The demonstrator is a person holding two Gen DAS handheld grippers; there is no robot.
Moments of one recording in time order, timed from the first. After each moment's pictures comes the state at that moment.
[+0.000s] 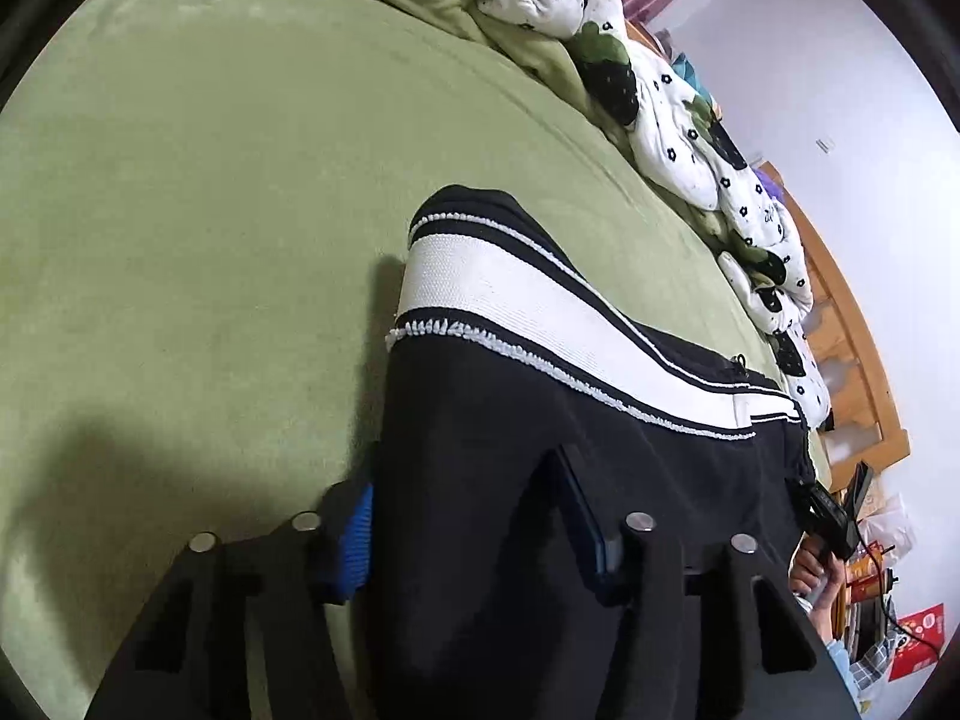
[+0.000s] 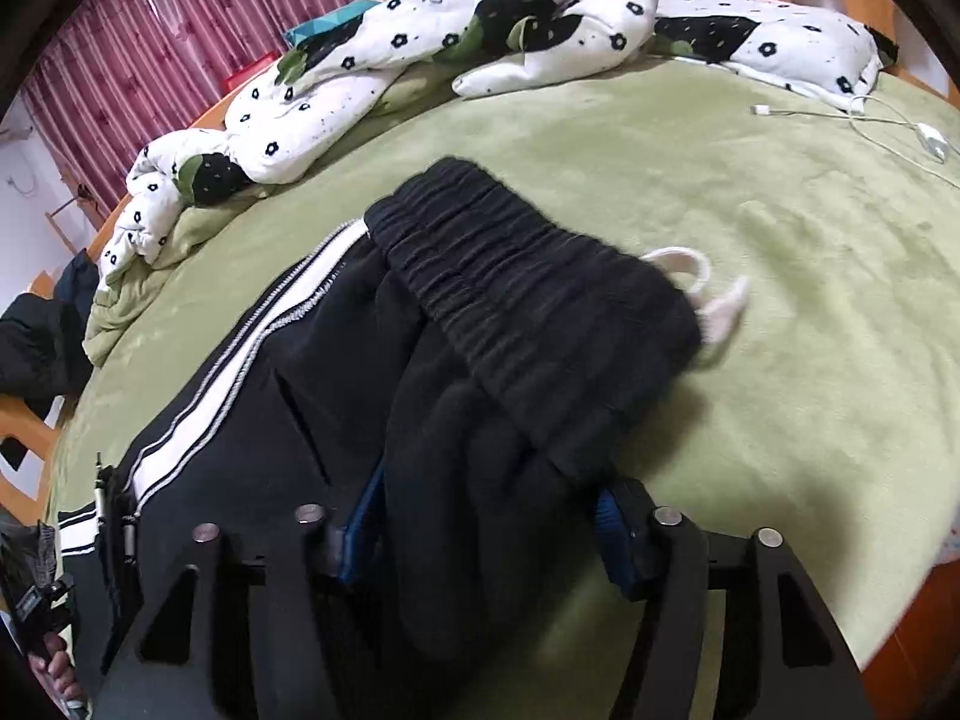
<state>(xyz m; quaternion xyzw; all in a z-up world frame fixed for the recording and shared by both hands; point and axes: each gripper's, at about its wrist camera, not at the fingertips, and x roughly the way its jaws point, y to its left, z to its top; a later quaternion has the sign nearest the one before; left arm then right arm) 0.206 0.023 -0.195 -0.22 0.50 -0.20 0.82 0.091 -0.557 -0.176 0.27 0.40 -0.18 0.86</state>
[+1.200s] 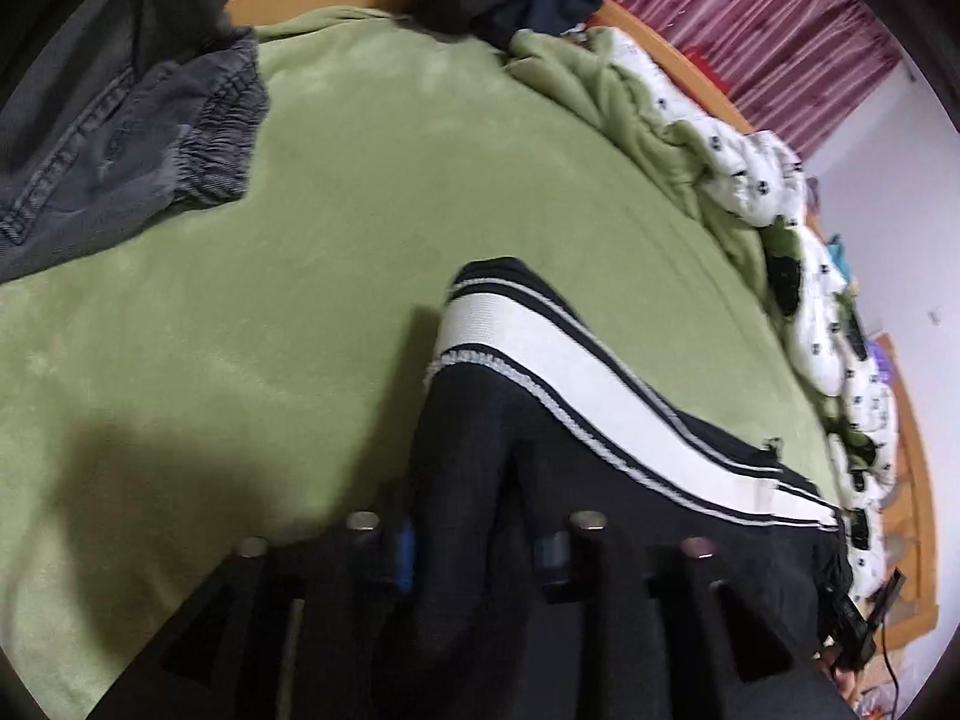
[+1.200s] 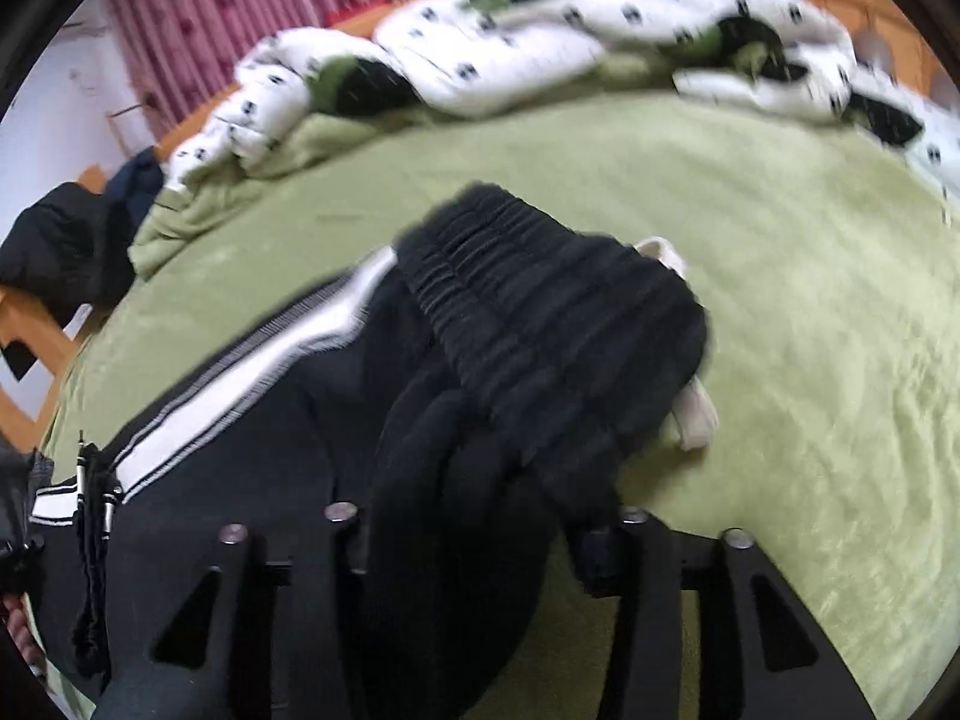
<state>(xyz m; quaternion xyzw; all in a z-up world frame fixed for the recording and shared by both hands) 0.213 0.217 -0.159 -0.27 0.46 0.03 0.85 0.210 -0.384 -0.163 0.20 0.44 -0.11 0.87</state>
